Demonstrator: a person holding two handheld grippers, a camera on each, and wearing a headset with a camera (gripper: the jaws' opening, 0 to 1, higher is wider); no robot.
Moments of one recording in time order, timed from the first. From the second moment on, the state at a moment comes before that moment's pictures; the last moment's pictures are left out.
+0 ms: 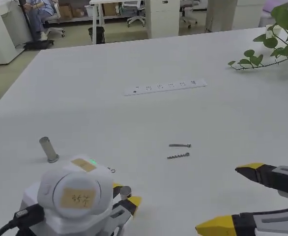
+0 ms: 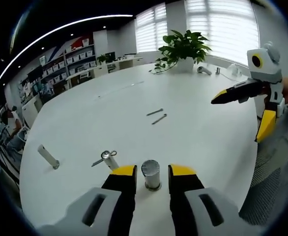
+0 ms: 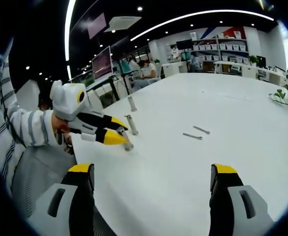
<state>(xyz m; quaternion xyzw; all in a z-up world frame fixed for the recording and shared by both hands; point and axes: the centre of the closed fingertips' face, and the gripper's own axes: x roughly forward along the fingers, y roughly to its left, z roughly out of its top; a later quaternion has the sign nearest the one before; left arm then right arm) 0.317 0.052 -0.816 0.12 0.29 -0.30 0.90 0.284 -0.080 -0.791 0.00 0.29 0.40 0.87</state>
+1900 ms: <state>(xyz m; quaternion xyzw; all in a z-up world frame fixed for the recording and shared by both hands) 0.270 0.071 -0.799 -0.01 0.29 -0.37 0.88 0.317 -0.090 -0.794 -0.13 0.34 0.45 0.81</state>
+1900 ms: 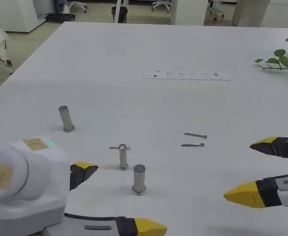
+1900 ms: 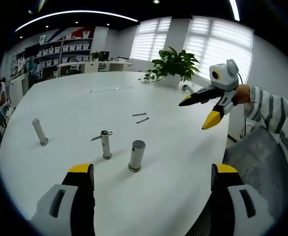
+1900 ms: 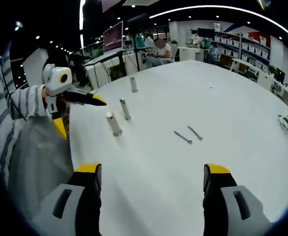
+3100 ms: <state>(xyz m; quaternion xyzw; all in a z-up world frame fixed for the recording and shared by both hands) 0.268 0.080 -0.797 -0.01 0.30 -0.37 0.88 0.368 -0.048 -0.845 -0.34 0.40 0.60 0.61</state>
